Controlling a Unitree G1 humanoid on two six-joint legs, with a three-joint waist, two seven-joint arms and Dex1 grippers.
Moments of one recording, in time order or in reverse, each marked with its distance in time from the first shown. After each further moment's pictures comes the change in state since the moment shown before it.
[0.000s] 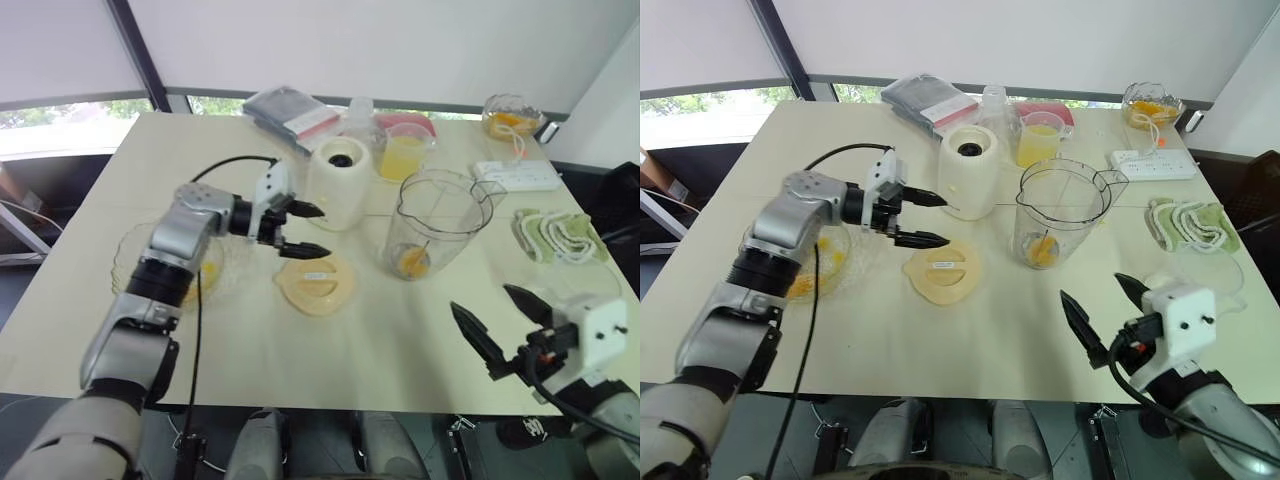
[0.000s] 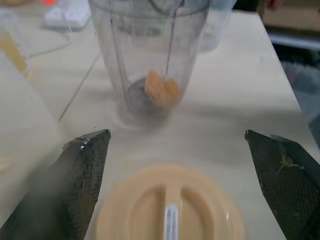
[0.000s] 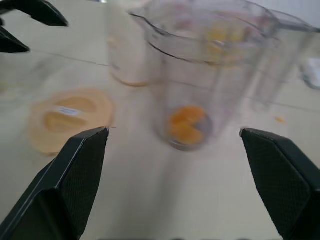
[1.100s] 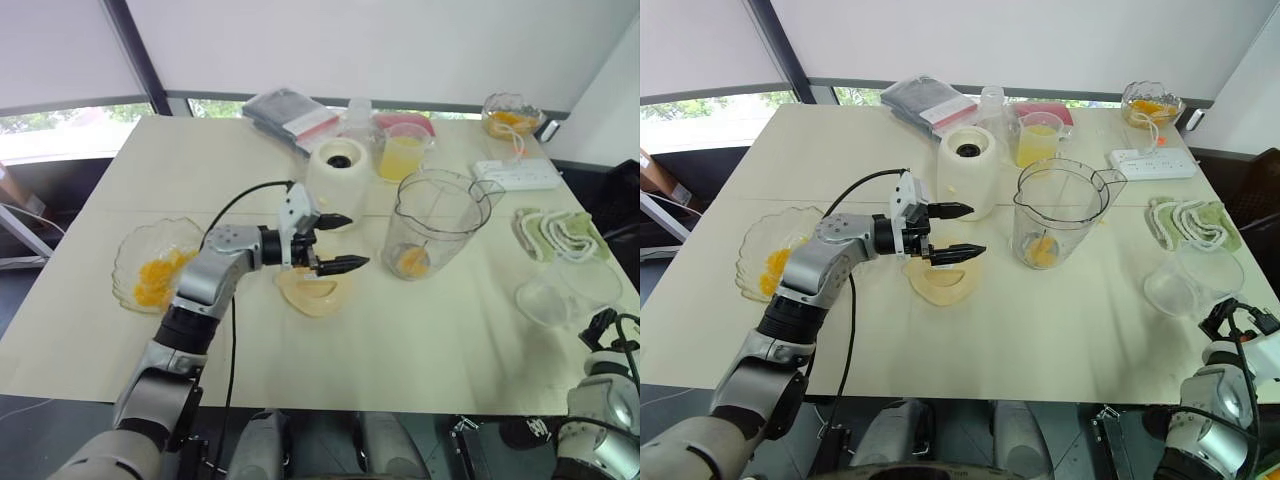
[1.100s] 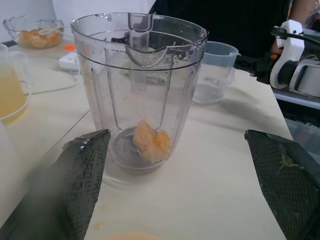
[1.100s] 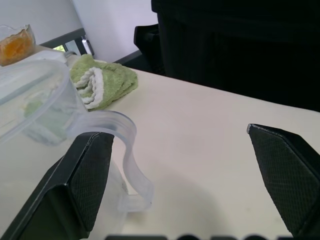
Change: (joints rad) left arm 0.277 -0.212 0.080 -0.362 -0.123 0.085 0.357; right arm -0.497 0.487 -0.276 1.061 -0.398 -0.526 -0.310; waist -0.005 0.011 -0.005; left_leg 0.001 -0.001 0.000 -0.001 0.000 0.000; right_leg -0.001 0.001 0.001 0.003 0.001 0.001
